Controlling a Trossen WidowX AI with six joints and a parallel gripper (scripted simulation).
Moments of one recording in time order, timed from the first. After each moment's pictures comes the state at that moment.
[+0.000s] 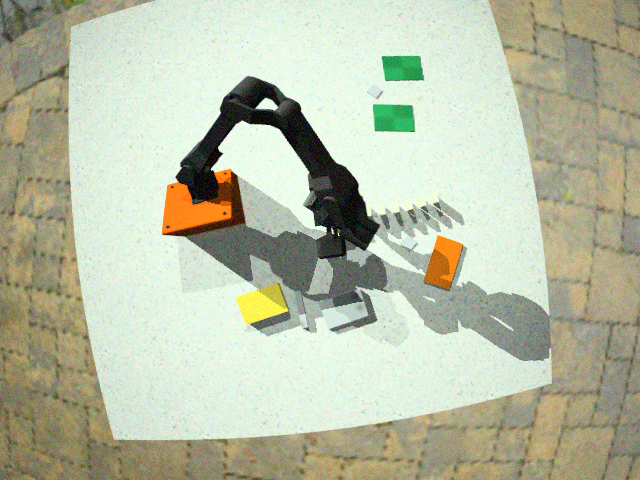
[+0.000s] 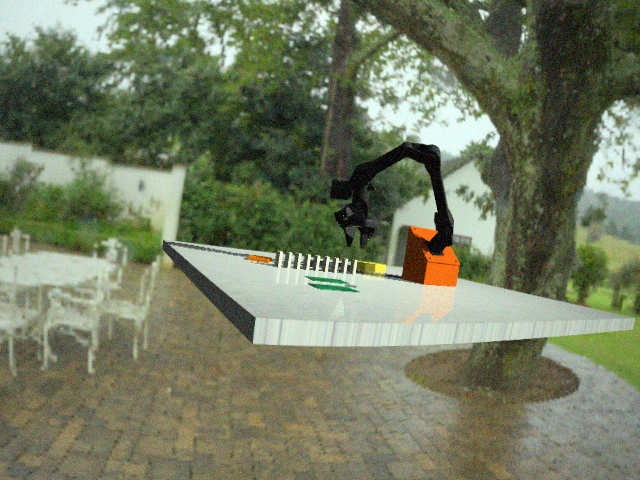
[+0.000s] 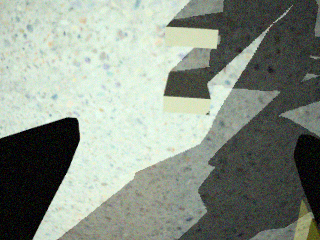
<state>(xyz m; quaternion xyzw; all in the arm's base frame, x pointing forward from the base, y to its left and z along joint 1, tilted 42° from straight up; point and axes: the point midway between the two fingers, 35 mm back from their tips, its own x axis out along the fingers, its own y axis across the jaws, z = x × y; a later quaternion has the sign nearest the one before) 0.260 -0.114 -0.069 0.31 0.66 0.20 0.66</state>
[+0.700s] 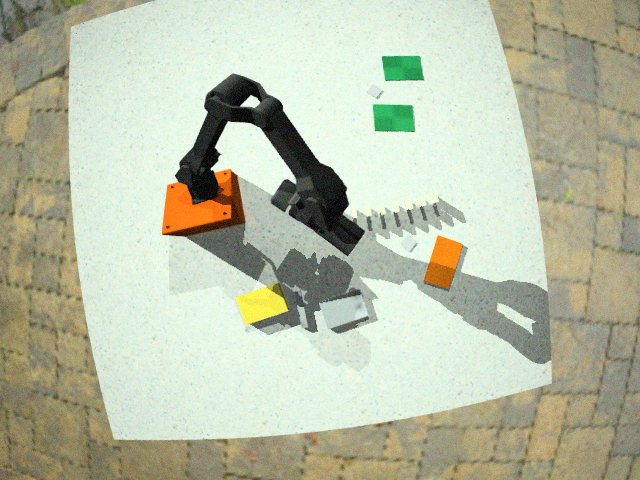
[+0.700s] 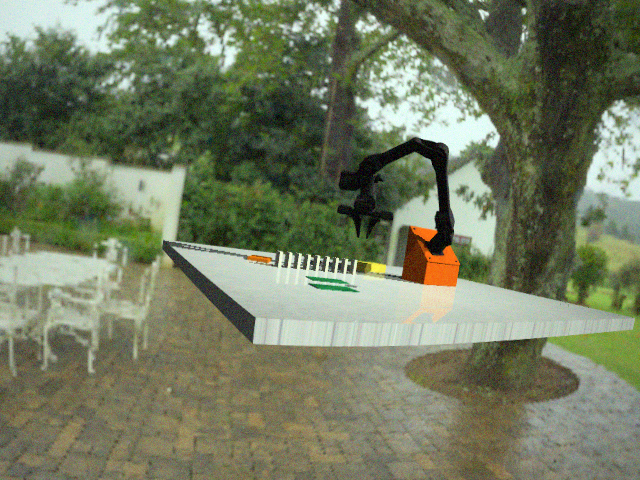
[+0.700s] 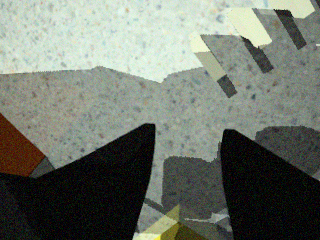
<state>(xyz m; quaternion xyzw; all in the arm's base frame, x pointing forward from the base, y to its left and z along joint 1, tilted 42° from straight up) 0.233 -0.134 -0.043 0.00 0.52 0.44 0.73</state>
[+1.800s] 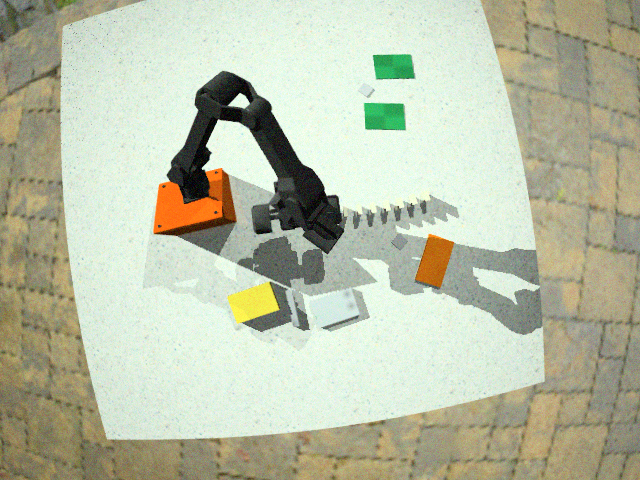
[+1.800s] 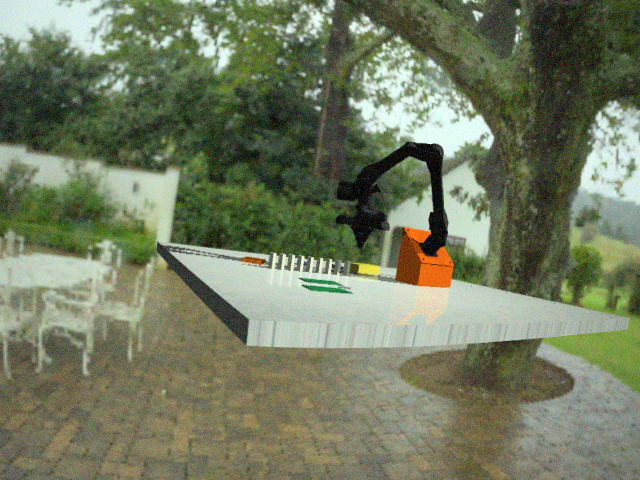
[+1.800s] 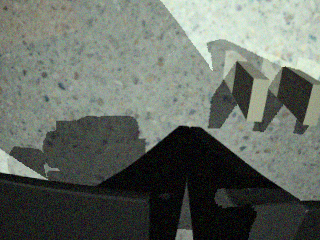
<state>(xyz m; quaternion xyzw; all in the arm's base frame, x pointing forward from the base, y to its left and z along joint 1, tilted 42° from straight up) 0.215 -0.112 -0.063 -0.26 0.33 0.59 0.69</state>
